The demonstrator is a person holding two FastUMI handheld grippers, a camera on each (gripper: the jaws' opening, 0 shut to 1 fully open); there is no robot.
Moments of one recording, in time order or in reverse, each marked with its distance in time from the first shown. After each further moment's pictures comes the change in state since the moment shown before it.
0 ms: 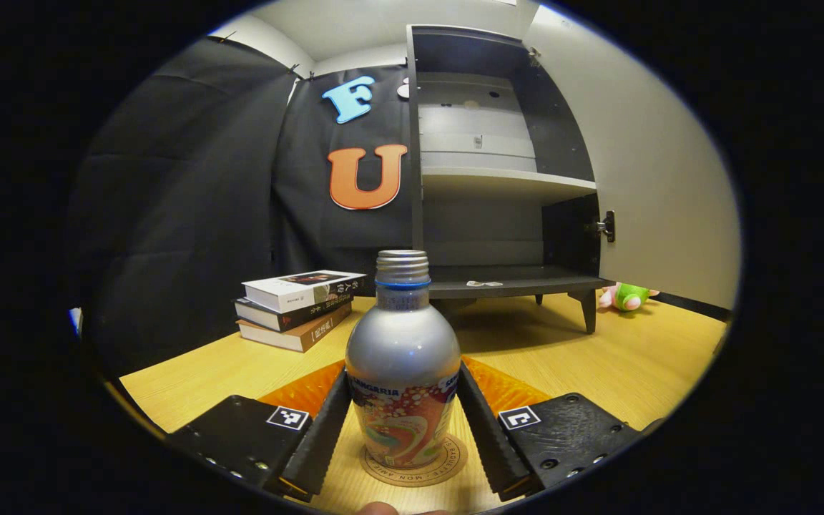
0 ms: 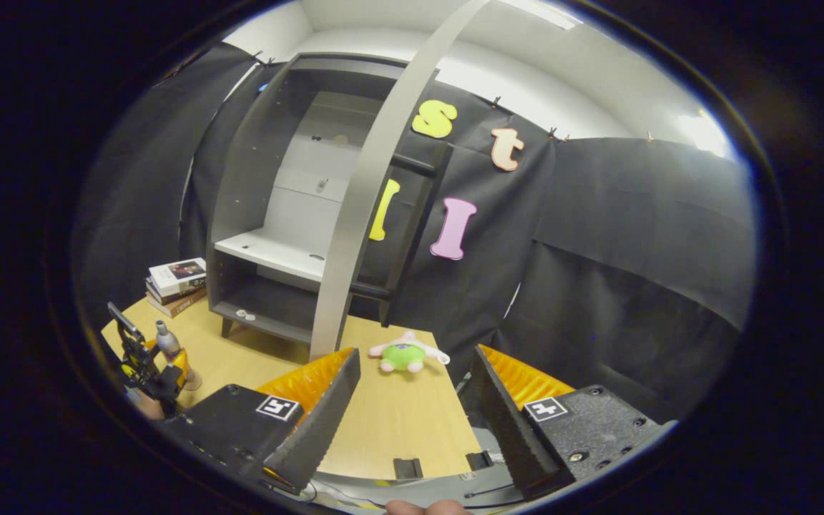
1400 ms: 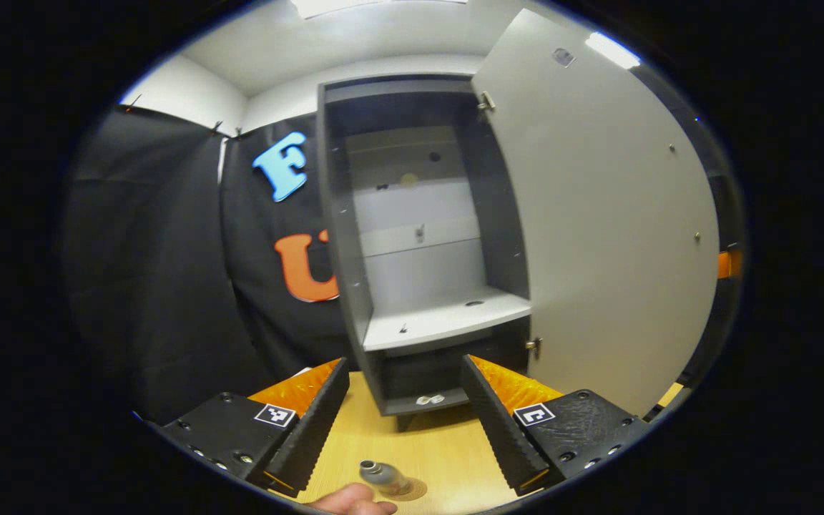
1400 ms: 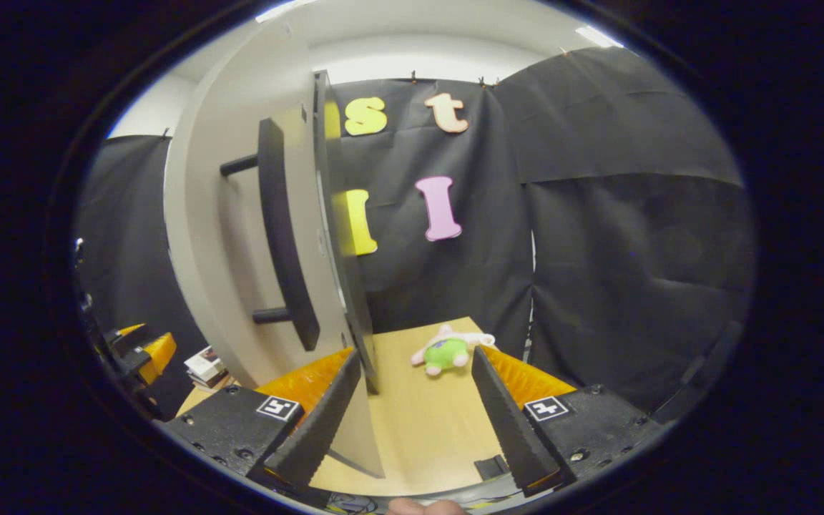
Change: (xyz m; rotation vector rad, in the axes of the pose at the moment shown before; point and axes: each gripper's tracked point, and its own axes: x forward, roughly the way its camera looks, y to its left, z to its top) left arm -0.050 -0.101 0.306 0.166 0.009 -0.225; right arm 0.044 -0.039 -0.003 0.446 -0.018 0.076
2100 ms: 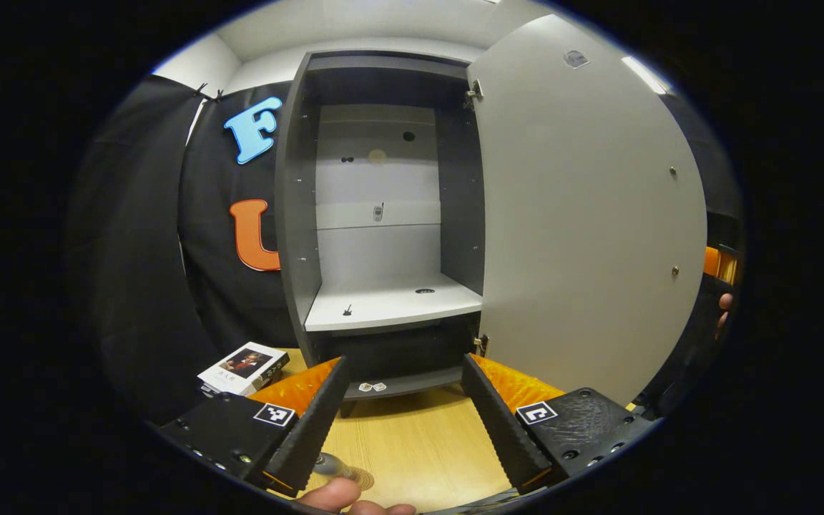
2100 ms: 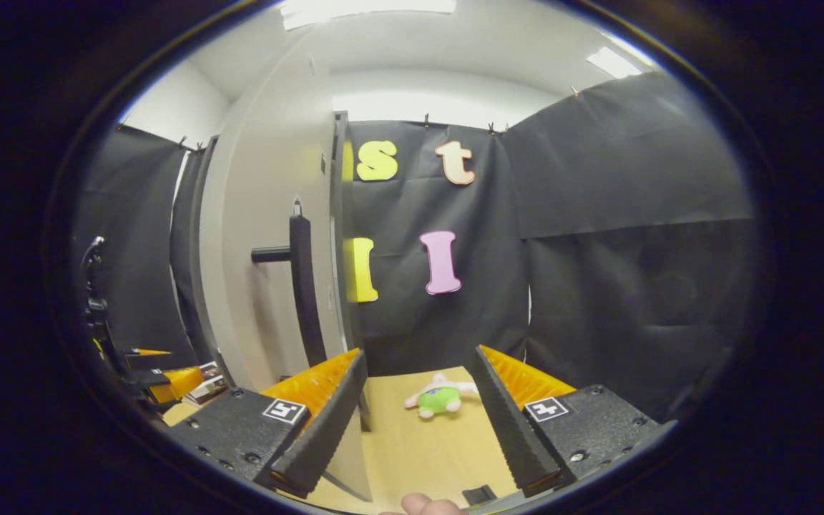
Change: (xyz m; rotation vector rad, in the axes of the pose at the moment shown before) left arm 0.004 -0.016 -0.018 -0.155 0.087 -0.116; right arm -0.020 0.027 0.042 -0.039 -0.164 0.014
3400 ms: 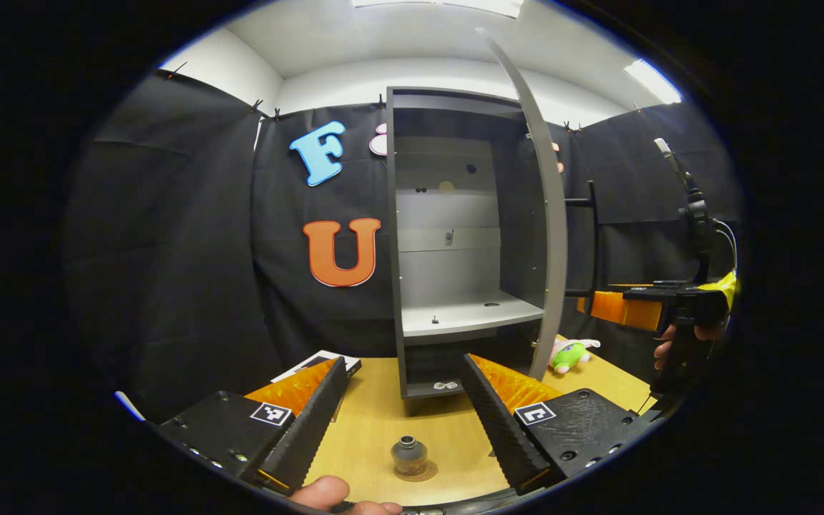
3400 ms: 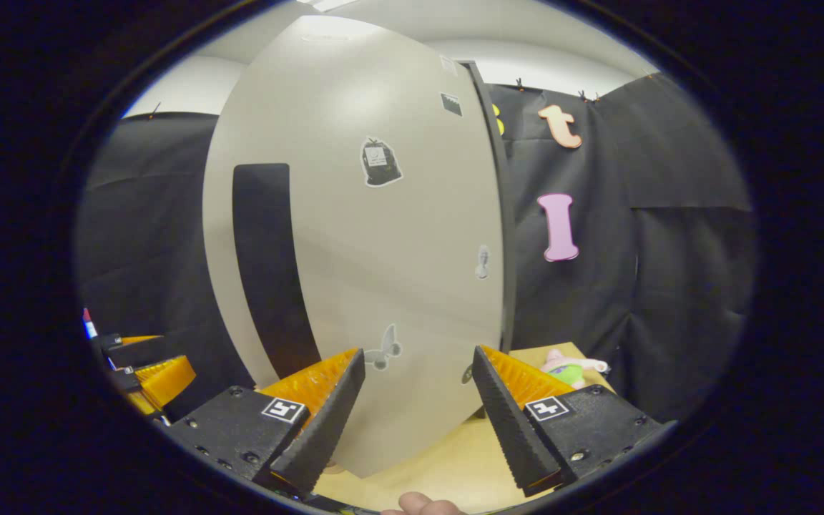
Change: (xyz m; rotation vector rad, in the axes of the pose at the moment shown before) left arm -0.113 0.120 0.011 0.014 -0.096 0.214; right arm 0.048 0.232 -0.056 -0.040 0.172 0.382
